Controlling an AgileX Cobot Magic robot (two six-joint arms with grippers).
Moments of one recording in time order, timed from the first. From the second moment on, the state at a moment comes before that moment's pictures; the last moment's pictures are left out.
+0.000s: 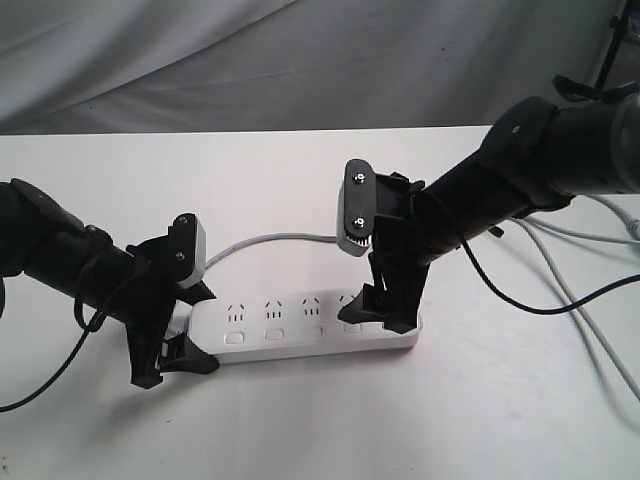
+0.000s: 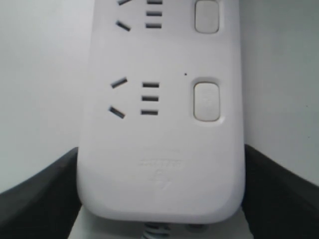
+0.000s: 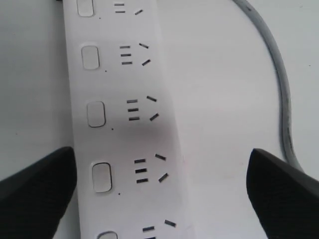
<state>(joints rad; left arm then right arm) -0.20 1.98 -0.92 -1.03 0.66 2.09 0.14 1.90 -1.13 0.82 0.62 -1.76</state>
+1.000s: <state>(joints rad) -0.20 1.98 -0.92 -1.03 0.66 2.09 0.00 1.95 -1.12 0.84 0.69 -1.78</state>
